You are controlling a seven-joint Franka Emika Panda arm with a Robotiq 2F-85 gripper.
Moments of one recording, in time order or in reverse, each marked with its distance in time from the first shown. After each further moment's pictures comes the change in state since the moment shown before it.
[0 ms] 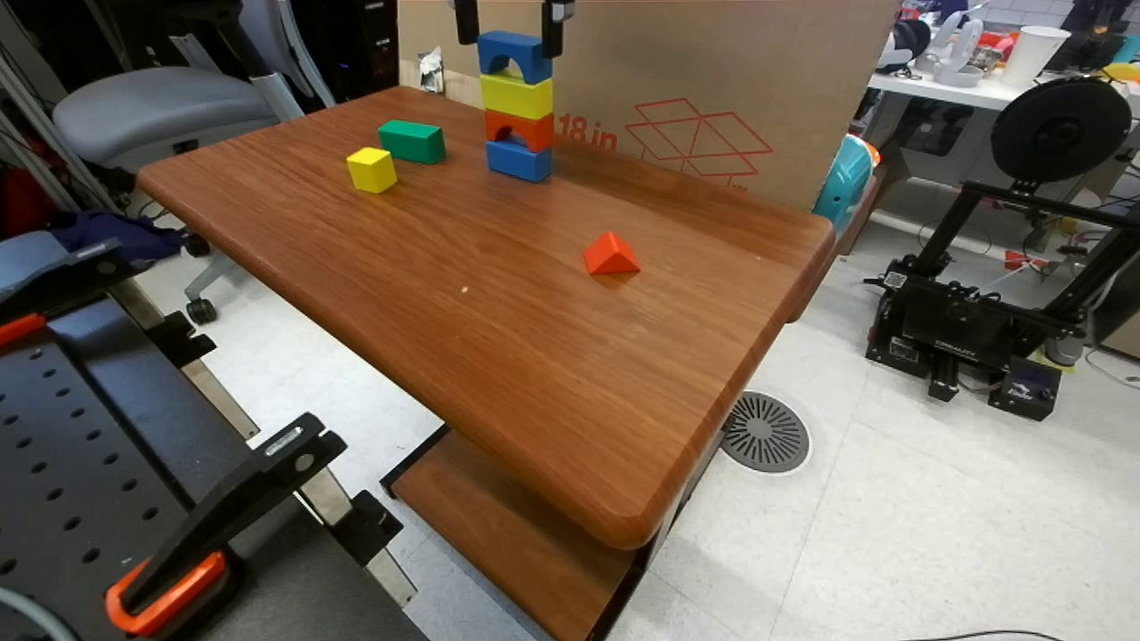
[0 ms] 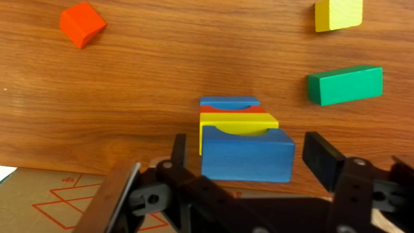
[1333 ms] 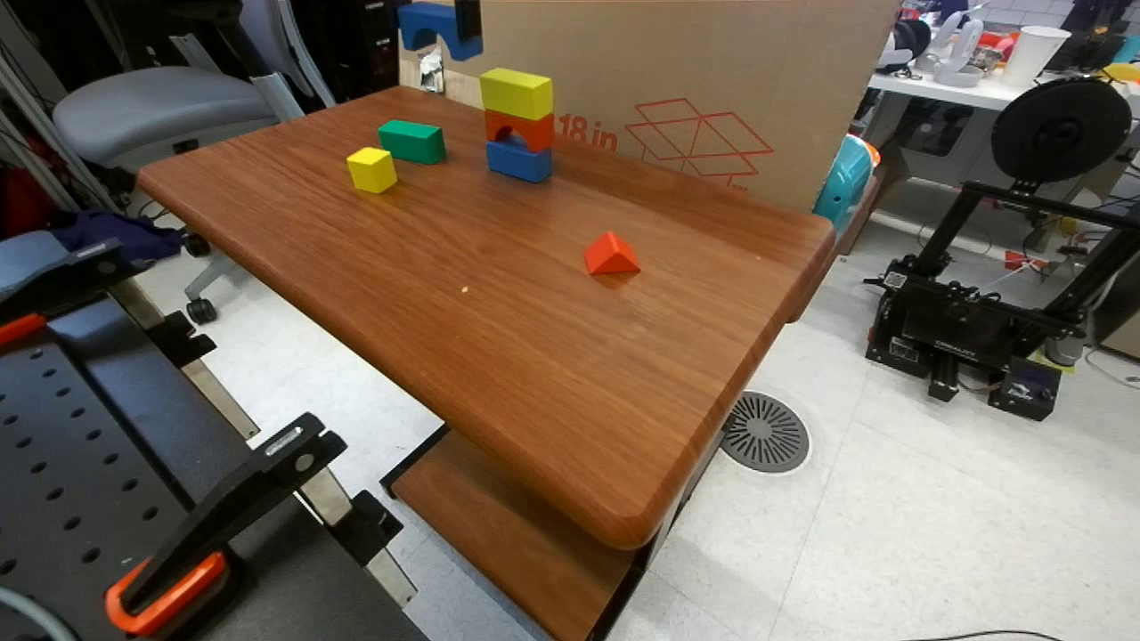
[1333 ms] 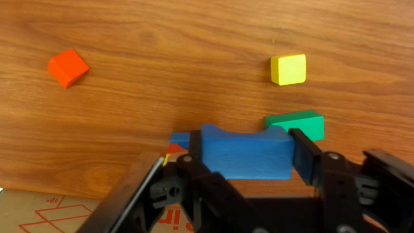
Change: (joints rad) arm 0.018 -0.192 0.017 -0.245 0.024 0.052 -0.017
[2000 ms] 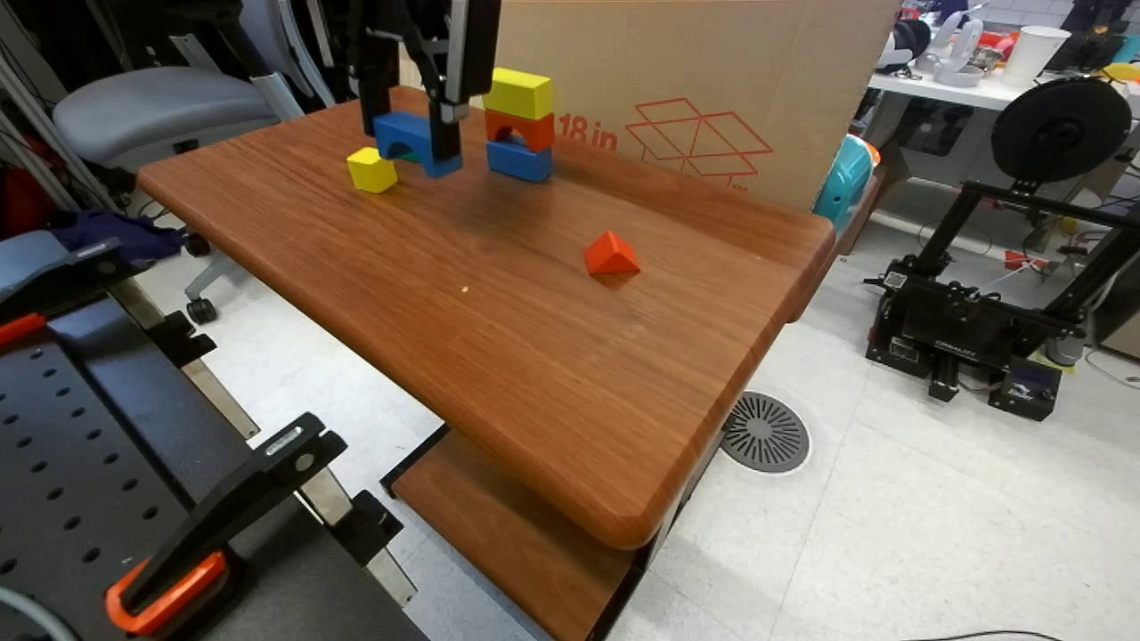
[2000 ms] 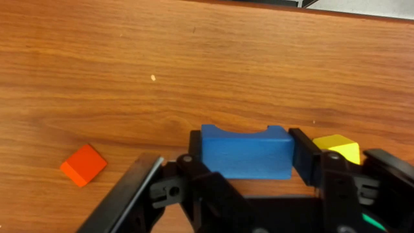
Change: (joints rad) arm -0.050 -0.019 -0.030 -0.193 0.015 0.085 -0.034
